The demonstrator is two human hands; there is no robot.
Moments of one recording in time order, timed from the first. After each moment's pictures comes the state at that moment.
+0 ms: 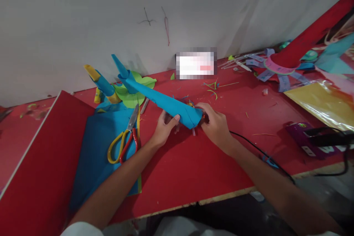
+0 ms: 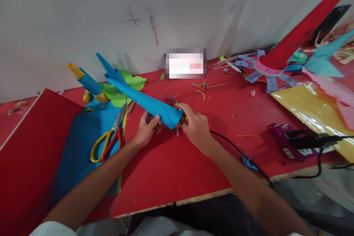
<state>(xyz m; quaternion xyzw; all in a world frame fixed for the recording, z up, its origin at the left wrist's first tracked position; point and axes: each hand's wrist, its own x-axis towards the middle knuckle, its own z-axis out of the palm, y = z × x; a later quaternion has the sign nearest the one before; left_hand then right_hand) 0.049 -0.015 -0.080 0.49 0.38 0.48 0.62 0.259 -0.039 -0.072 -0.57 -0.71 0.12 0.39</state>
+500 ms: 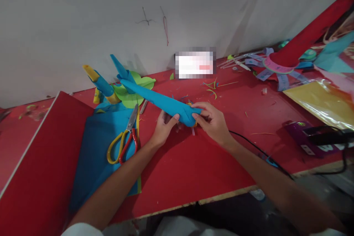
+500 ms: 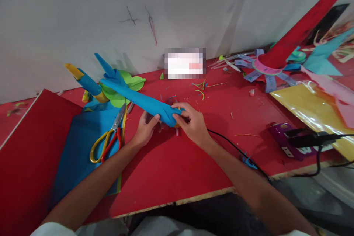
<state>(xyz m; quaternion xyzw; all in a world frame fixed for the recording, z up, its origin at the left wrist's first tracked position) 0.052 -0.014 -0.082 0.50 0.39 0.49 0.61 0.255 -0.038 -0.065 -0.48 -0.63 0.39 0.48</state>
